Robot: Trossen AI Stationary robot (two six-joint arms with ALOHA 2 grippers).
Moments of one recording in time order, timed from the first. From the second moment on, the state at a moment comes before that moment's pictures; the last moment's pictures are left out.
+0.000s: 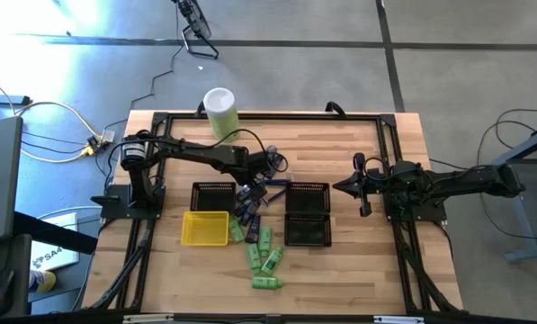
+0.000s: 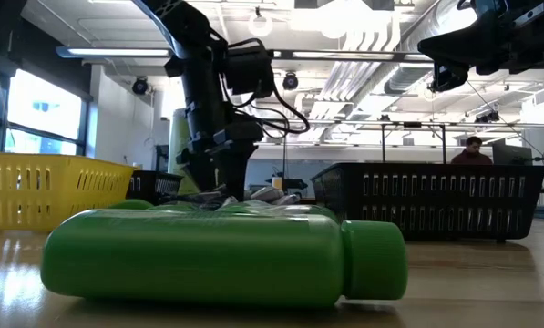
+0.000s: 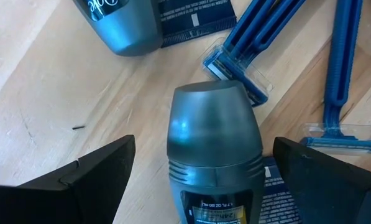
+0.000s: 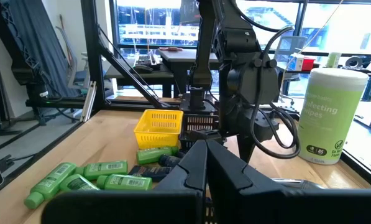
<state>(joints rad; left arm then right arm) 0.18 1.84 1.21 -0.60 -0.03 -0.48 0.00 0.46 0.16 0.32 -0.05 -0.03</state>
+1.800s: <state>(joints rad) 0.18 1.89 1.21 -0.60 -0.02 -0.48 0.00 0.46 0.16 0.31 -0.05 -0.03</state>
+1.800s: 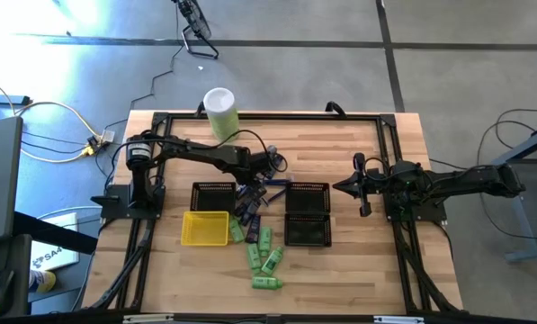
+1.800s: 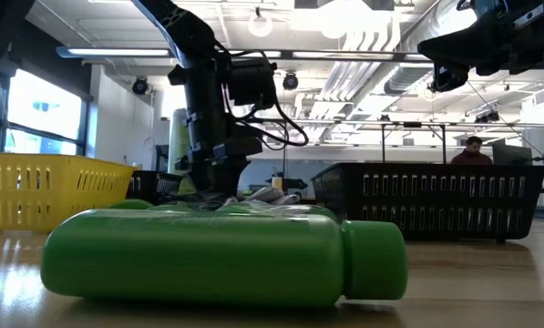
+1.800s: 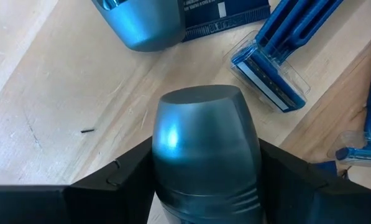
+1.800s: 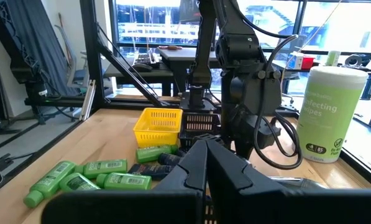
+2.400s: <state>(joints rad) 0.18 1.87 1.21 -0.59 0.01 -0.48 0.00 0.46 0.16 0.31 -0.05 -0.03</state>
